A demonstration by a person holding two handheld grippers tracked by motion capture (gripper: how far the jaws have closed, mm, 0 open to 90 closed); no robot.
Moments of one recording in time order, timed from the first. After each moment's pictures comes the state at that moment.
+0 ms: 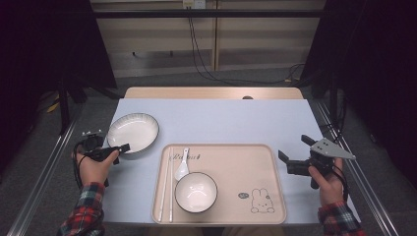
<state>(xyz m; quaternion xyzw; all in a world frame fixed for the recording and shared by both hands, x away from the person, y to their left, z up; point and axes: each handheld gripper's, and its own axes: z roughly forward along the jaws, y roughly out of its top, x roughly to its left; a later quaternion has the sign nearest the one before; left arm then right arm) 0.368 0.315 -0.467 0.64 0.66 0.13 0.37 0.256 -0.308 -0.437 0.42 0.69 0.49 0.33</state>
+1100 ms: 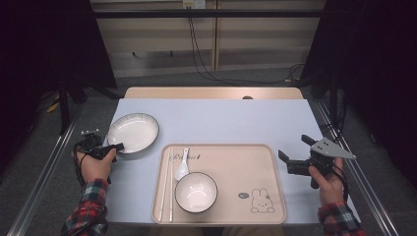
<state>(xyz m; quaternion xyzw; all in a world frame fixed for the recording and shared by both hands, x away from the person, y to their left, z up) 0.373 0.319 -0.474 0.60 0.70 0.14 0.36 0.256 -0.309 -0.437 0.42 0.69 0.49 0.33</state>
